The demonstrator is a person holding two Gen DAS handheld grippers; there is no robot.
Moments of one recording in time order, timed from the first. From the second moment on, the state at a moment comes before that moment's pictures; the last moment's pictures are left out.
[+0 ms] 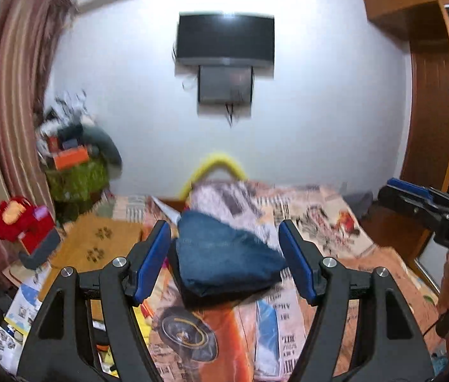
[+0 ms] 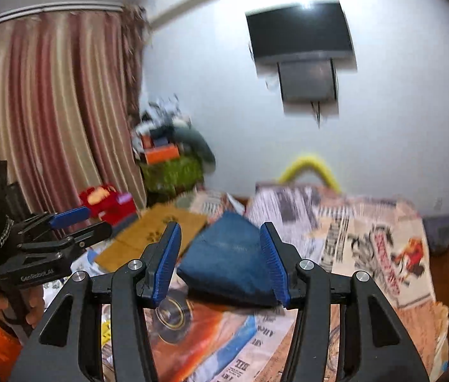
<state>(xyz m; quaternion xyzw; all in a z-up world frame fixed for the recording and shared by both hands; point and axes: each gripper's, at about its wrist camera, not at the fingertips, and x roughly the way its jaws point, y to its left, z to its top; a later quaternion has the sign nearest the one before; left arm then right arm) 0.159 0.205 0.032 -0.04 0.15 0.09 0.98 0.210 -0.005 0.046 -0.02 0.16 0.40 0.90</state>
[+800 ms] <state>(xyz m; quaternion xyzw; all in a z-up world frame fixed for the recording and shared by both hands) 0.067 0.147 0.015 -0.04 0.06 0.12 0.99 0.129 -0.046 0.041 0.00 0.07 0.33 0.94</state>
